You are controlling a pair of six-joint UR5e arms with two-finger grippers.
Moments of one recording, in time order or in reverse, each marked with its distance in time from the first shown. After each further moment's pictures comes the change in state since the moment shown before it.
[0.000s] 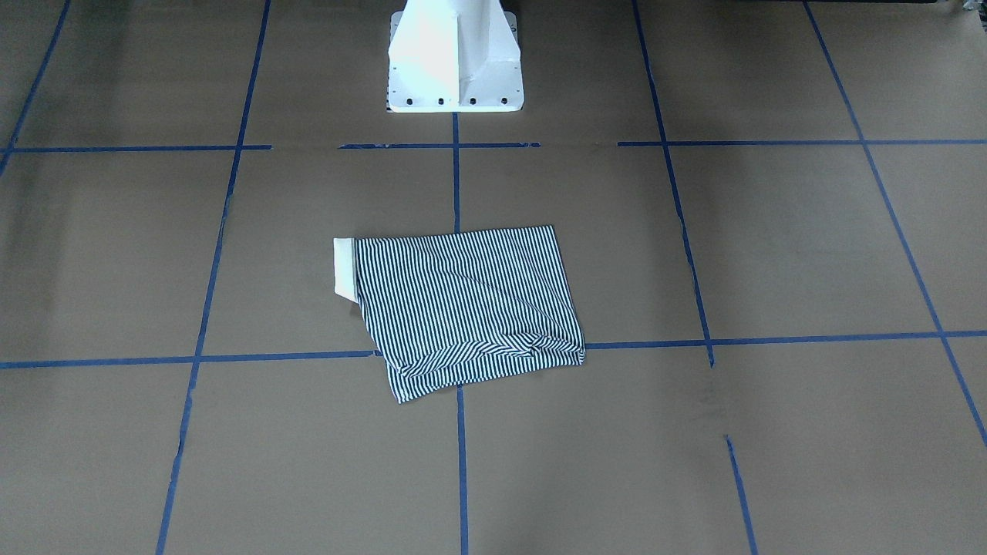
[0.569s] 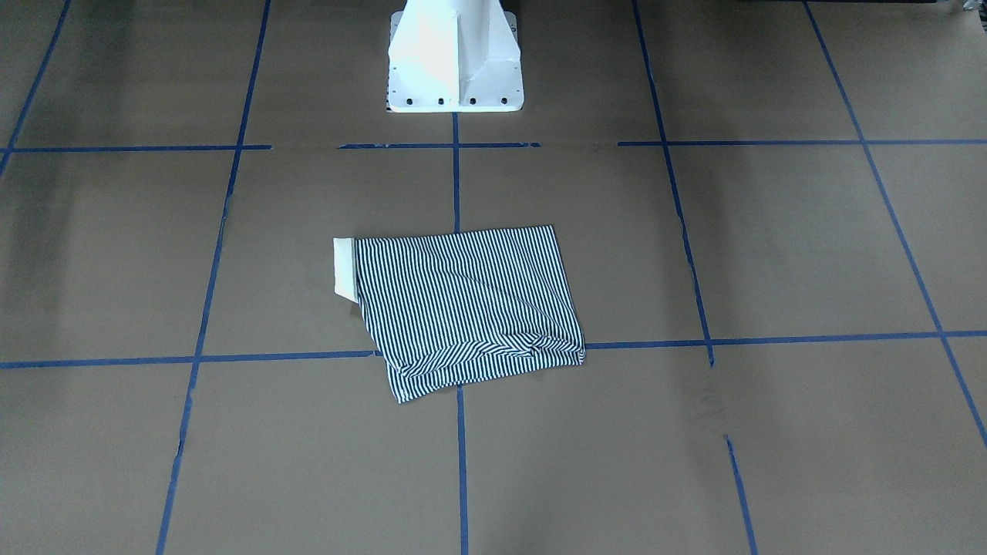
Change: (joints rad) left arm 0.122 0.028 0.023 -0.307 0.009 -0.215; right arm -0.023 0.030 -0.023 0.084 0.007 0.137
